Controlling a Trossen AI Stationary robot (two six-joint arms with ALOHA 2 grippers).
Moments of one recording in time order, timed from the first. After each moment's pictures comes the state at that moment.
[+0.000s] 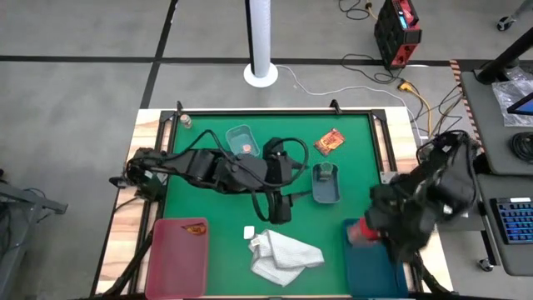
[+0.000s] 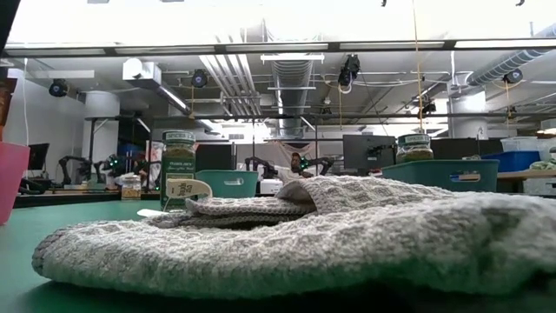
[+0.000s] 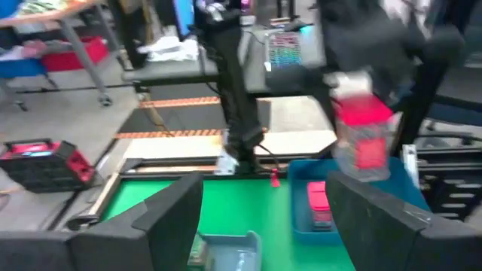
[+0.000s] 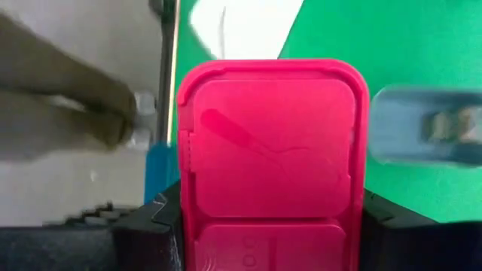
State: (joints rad) left arm -0.29 1.93 2.34 -0.76 -0.41 -0.03; right arm 0.83 1.45 1.84 -1.56 0.14 0.76
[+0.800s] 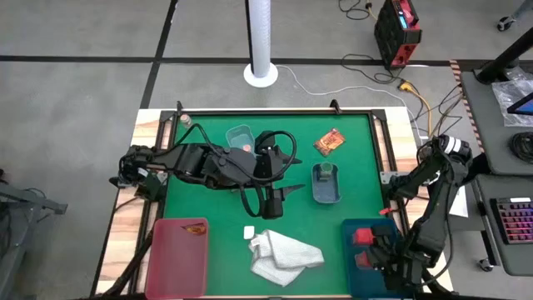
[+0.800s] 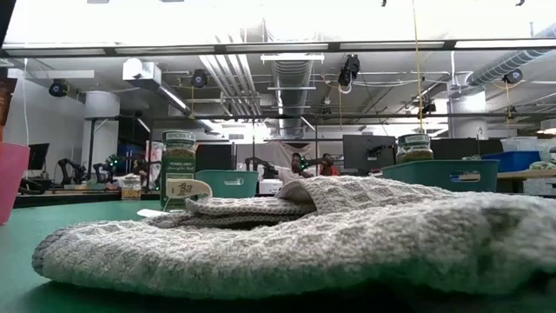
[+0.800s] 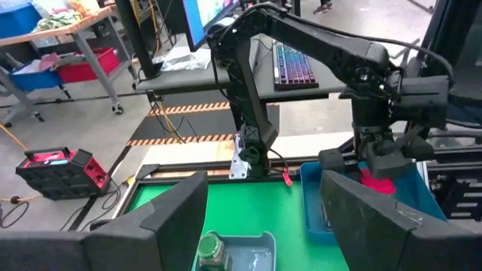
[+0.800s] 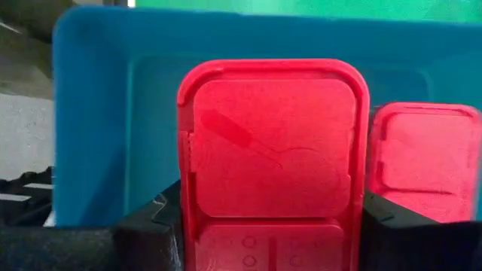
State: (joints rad) left arm -0.29 1.88 2.34 -0.79 -0.43 0.02; right arm 1.16 1.44 1.02 -0.91 0.16 1.08
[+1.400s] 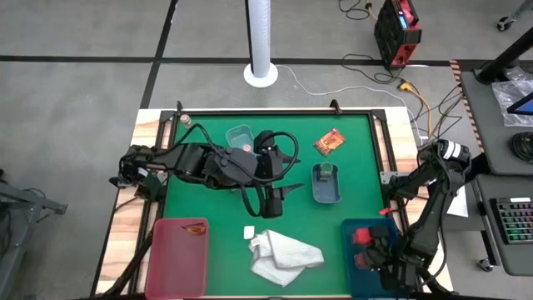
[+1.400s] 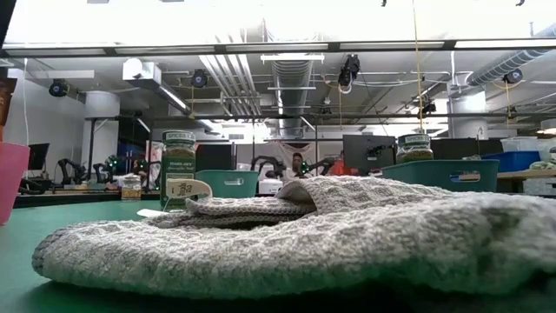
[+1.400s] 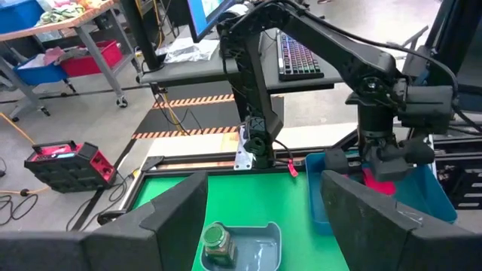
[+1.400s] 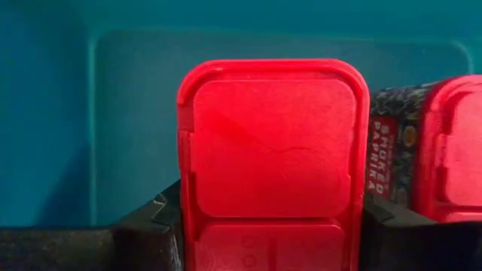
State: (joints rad) left arm -0.28 1.88 2.34 -0.82 -0.44 0.02; right arm 1.17 1.50 0.92 -0.80 0.15 1.11
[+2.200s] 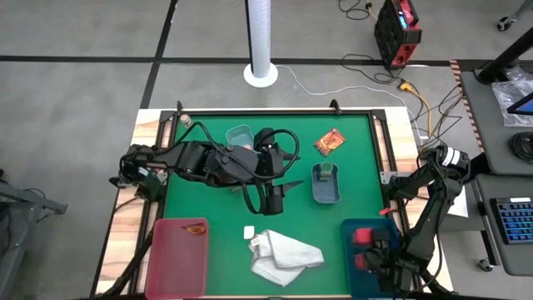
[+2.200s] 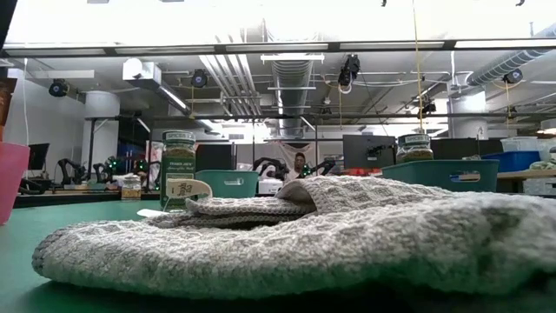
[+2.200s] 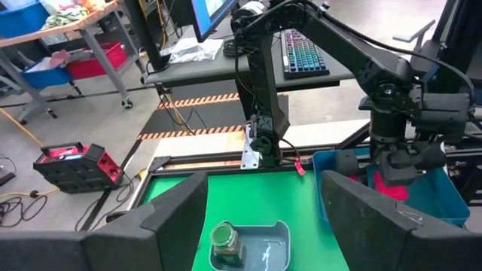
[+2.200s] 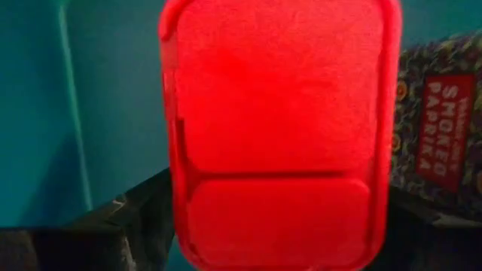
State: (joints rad) left arm -0.27 1.88 2.34 -0.82 -0.44 0.04; right arm 1.17 1.57 0.92 -0.78 0.07 1.18
